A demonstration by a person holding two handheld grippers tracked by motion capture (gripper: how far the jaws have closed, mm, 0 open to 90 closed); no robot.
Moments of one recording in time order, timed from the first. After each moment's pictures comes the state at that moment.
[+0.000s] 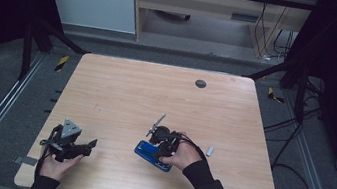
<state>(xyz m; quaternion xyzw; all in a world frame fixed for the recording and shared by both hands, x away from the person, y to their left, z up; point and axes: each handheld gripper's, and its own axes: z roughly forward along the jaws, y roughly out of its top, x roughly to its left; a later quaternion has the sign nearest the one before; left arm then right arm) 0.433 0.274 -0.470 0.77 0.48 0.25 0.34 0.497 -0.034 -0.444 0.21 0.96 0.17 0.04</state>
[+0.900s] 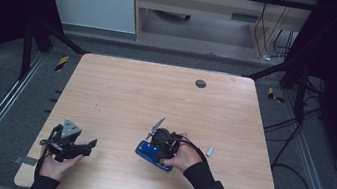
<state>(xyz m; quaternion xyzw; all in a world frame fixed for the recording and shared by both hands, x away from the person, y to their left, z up) 0.433 0.275 -0.469 0.77 0.48 0.25 0.34 0.490 -0.036 -0.441 0.19 0.96 0.17 0.06</state>
